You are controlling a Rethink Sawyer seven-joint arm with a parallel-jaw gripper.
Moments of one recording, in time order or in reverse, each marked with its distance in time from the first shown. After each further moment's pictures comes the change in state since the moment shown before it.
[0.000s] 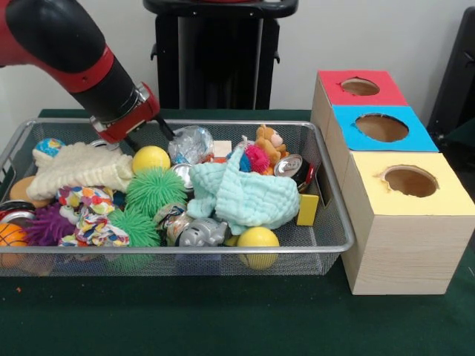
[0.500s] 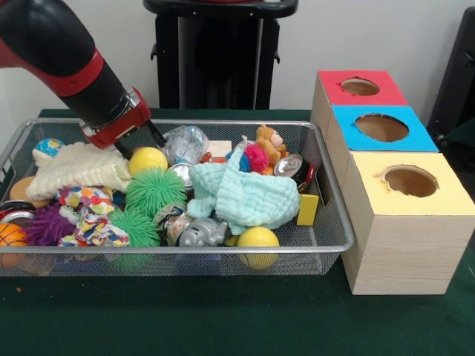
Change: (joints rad) arm -0.007 0.008 -0.002 -0.031 0.000 0.000 0.000
